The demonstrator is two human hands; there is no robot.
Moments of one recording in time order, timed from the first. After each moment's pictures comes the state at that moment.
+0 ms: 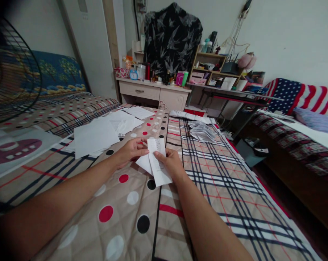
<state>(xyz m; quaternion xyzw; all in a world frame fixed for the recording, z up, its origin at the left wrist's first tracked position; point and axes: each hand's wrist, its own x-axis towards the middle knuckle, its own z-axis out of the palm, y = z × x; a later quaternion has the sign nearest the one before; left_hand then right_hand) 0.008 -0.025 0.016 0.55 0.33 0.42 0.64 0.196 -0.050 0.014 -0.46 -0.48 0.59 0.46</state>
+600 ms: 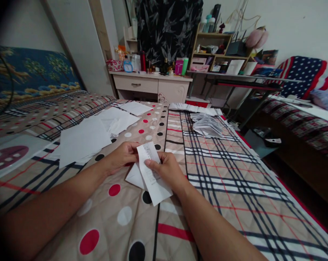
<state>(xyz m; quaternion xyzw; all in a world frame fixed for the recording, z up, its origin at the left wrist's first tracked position) 0.011 -0.016 0.015 0.55 0.36 0.36 0.67 0.193 -0.049 0.009 -0.44 -0.54 0.60 0.40</state>
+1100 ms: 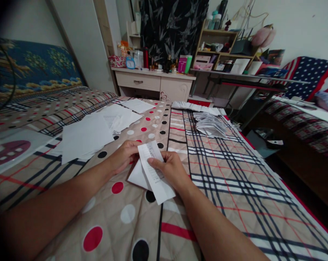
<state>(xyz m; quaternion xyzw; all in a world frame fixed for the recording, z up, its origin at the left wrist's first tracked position) 0.018 -0.020 0.015 0.48 0.39 0.42 0.67 0.191 -0.052 0.013 -0.44 -0.51 0.61 0.41</state>
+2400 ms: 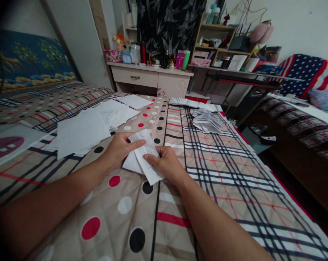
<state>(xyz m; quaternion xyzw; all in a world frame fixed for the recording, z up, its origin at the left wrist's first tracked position) 0.023 -0.023 0.016 0.56 0.46 0.51 0.47 0.191 -0.057 0.021 -0.47 -0.55 0.58 0.38</state>
